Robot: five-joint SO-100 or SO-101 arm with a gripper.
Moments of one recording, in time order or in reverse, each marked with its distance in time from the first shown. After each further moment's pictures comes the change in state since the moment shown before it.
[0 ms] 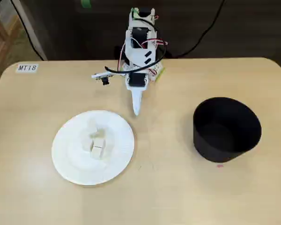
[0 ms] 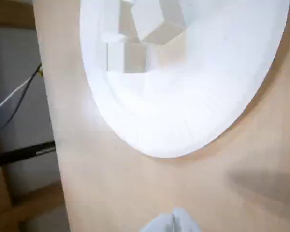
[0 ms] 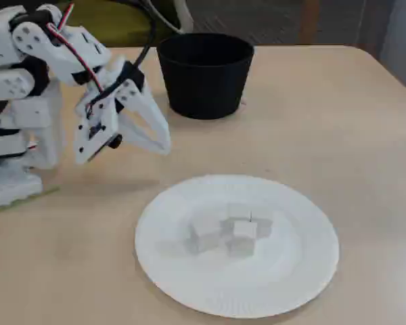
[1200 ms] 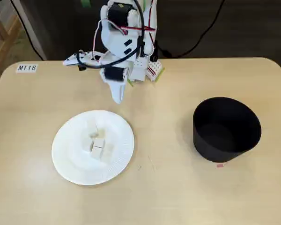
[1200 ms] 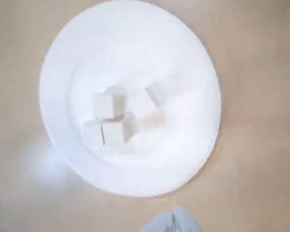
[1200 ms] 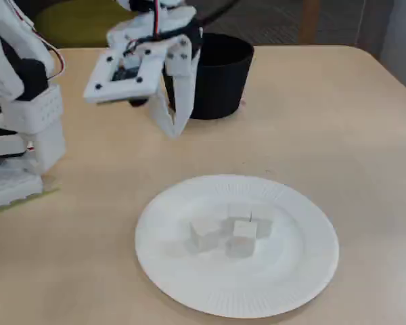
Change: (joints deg) arm 17.3 -73.4 -68.0 25.4 -2.4
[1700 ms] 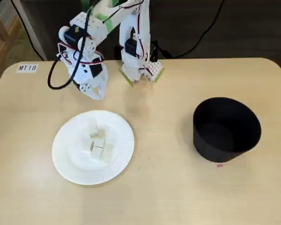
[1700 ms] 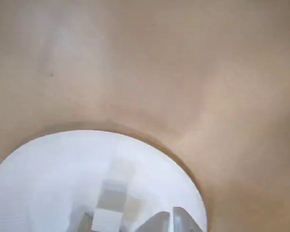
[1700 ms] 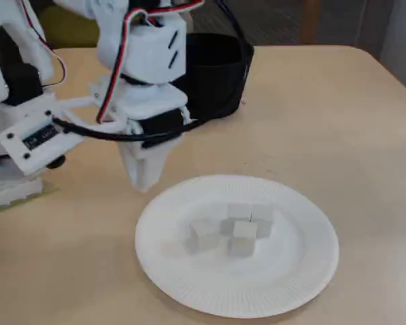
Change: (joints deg) arm 14.2 -15.1 -2.9 6.0 24.1
